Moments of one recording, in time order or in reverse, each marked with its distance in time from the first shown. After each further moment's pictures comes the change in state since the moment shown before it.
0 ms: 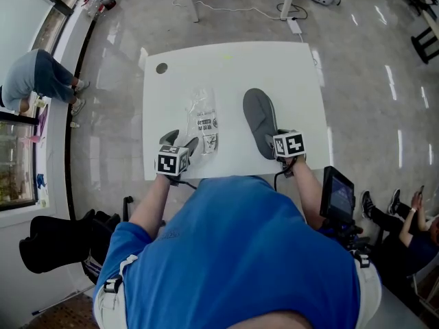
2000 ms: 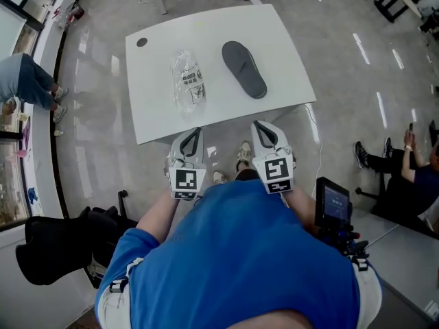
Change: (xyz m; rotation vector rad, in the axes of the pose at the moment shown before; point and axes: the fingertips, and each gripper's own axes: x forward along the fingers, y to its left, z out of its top) left arm -0.180 -0.148 -0.032 0.383 -0.581 -0.047; right arm -0.222 0.218 -0.059 -0.339 -0.626 -0.266
